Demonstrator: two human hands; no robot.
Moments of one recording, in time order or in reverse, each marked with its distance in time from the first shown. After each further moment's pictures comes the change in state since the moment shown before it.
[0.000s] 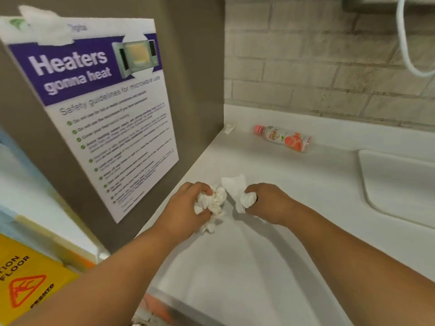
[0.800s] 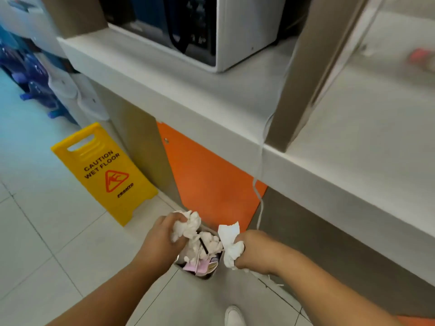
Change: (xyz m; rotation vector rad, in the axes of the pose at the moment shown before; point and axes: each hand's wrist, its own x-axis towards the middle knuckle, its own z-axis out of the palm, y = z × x) left_hand -0.302 -0.304 -0.054 -0.067 0.057 -0.543; right_hand -0.058 -0.157 0.361 -0.035 -0.620 0.017
